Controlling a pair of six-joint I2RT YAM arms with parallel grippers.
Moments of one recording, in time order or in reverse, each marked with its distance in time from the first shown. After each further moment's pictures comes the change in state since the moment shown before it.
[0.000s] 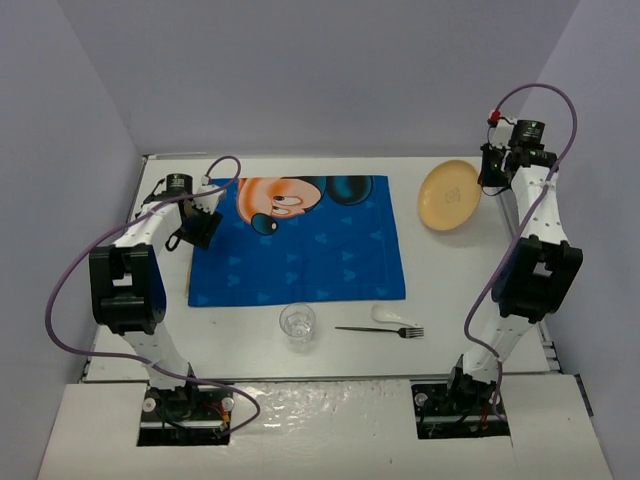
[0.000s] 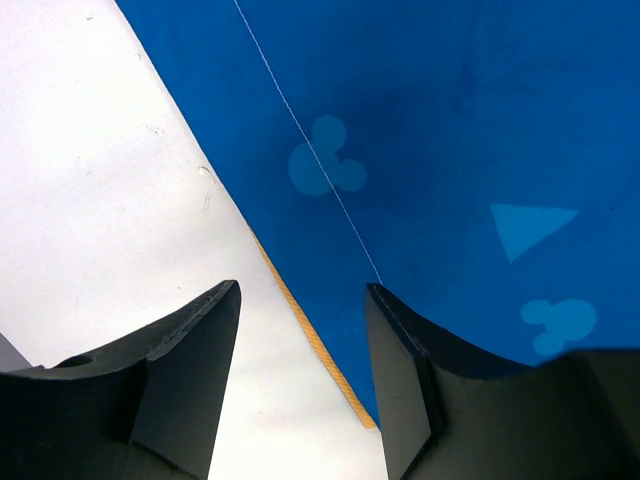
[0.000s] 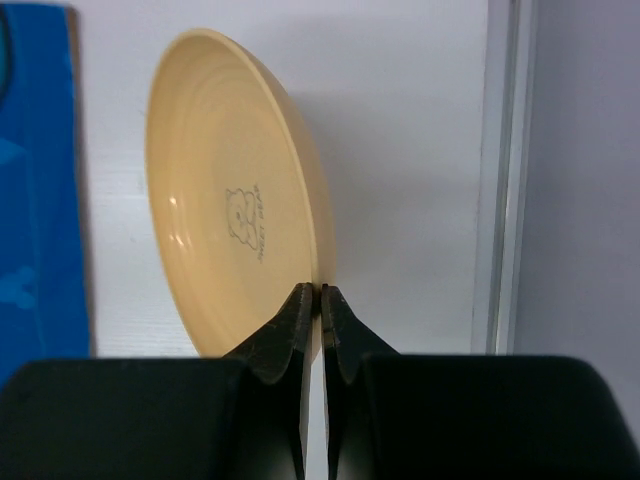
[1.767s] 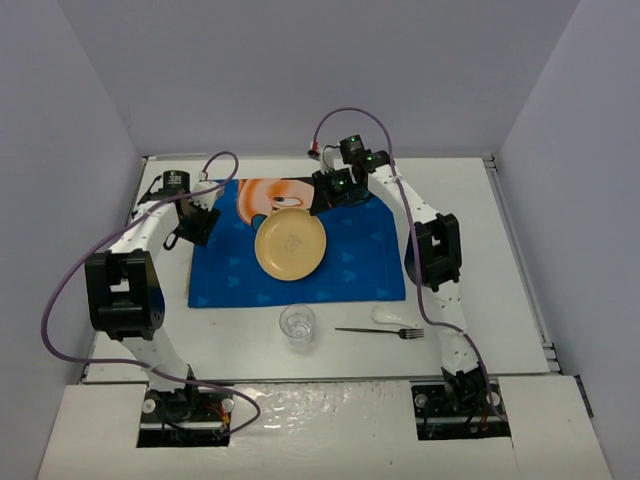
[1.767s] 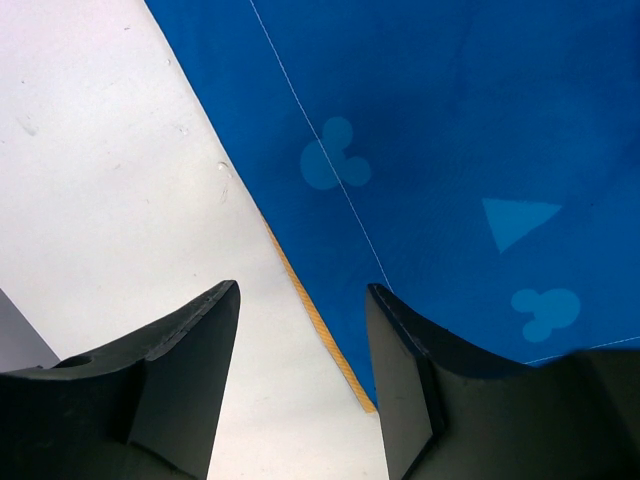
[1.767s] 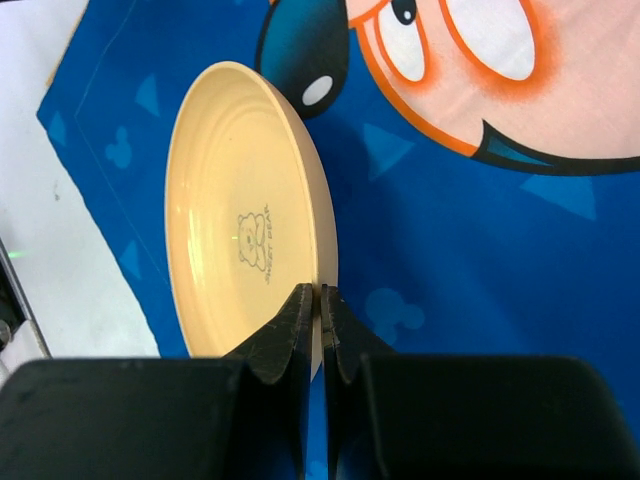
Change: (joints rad) left arm 0.000 -0.036 0.023 -0.028 -0.002 -0.010; right arm 0.673 0.526 0.501 -0.136 -0.520 0.118
